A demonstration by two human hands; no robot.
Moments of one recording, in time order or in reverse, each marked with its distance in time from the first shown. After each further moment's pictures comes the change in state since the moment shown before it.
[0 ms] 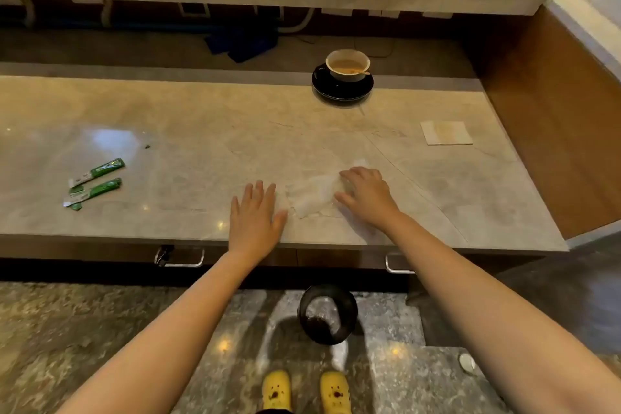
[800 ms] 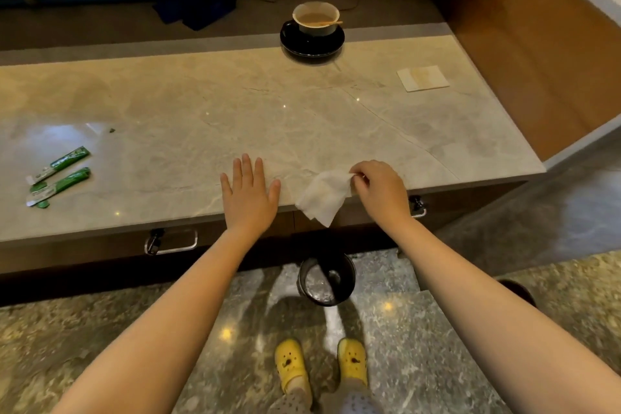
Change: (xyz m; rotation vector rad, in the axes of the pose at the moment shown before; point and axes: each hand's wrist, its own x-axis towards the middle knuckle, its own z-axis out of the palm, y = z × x) left_hand -0.006 -0.008 0.021 0.114 -0.034 0.044; right_hand -0.079 -0.001 0.034 0.073 0.387 0.112
